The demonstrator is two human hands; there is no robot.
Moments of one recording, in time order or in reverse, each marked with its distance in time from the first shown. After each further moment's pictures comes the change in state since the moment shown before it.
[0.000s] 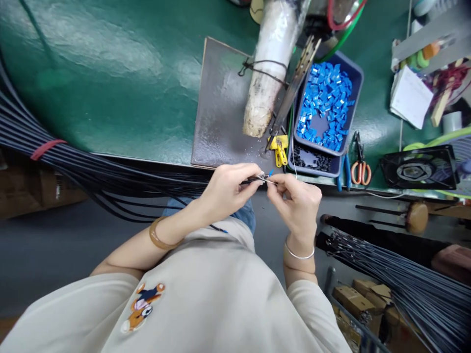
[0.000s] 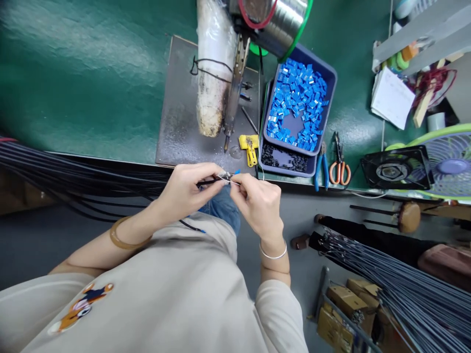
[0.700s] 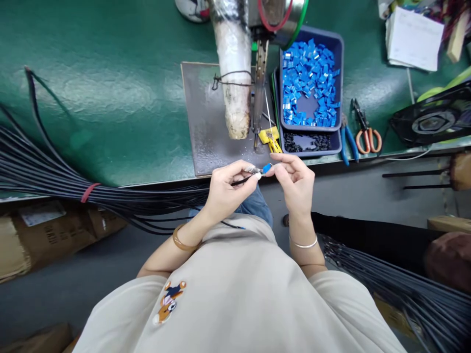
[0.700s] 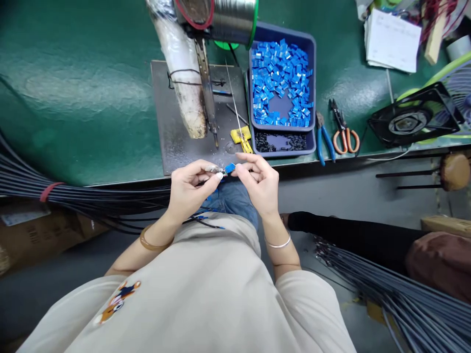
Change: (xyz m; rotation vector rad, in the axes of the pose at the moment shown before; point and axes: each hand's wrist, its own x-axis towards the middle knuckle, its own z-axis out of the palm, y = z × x) left_hand -0.003 0.004 0.002 -0.347 0.083 -0.261; right_hand -0.004 -0.004 0.026 0.693 0.235 0.522
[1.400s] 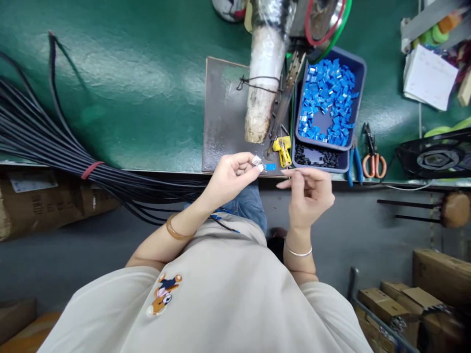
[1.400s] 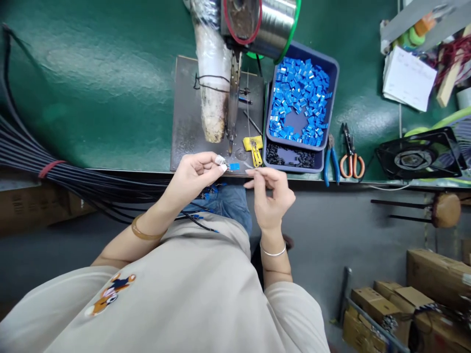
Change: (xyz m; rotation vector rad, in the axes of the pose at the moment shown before) left_hand 0.022 0.002 -0.010 -0.283 -0.041 -0.242; right_hand 0.001 0.007 -0.001 -0.216 0.186 -0.432
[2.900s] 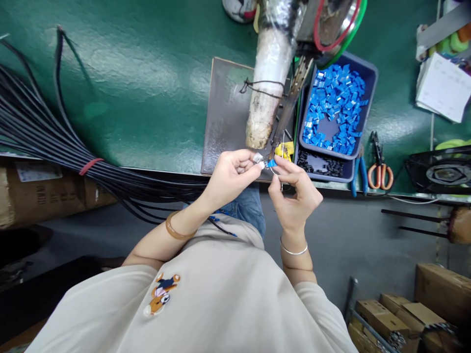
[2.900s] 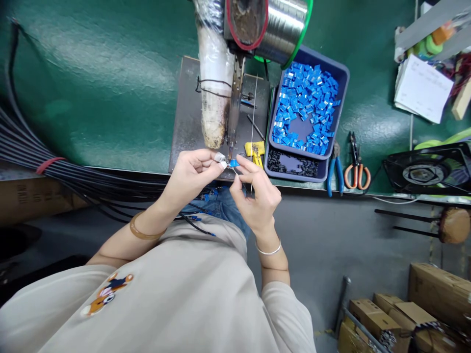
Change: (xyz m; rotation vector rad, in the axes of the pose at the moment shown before) left_hand 0.010 0.002 0.005 0.023 0.122 0.042; right_hand 0.014 0.001 0.016 -0.091 -0.164 -0.250
